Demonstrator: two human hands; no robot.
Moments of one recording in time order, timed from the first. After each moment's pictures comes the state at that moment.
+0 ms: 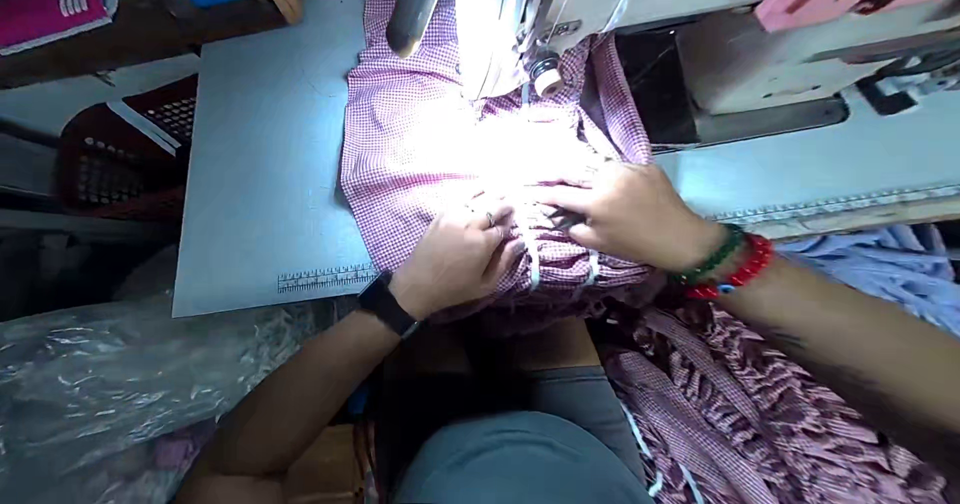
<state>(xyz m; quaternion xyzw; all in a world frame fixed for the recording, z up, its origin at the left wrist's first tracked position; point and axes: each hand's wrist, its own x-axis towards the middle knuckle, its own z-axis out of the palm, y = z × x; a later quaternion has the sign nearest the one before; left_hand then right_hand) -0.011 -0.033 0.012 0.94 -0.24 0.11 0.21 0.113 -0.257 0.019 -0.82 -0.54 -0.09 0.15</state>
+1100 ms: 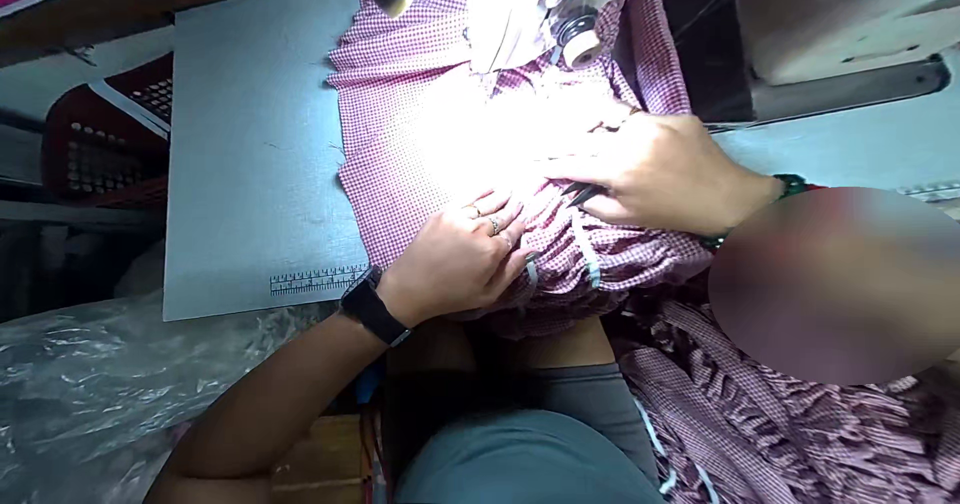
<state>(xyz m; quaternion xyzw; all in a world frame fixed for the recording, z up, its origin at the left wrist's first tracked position) -0.010 -0.020 0.019 0.93 -0.30 0.10 0.17 0.138 -0.245 0.027 -0.77 -0.61 -0.10 0.15</state>
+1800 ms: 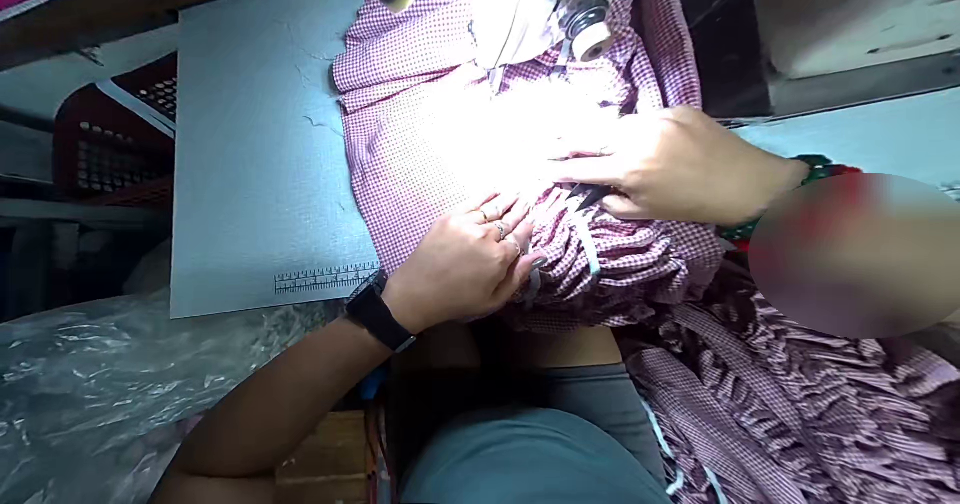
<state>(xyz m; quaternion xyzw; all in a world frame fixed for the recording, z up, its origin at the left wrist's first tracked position) -0.015 -0.023 0.020 0.94 -0.29 0.08 0.17 0.151 -0.245 0.031 -0.73 -0.66 -0.07 0.14</state>
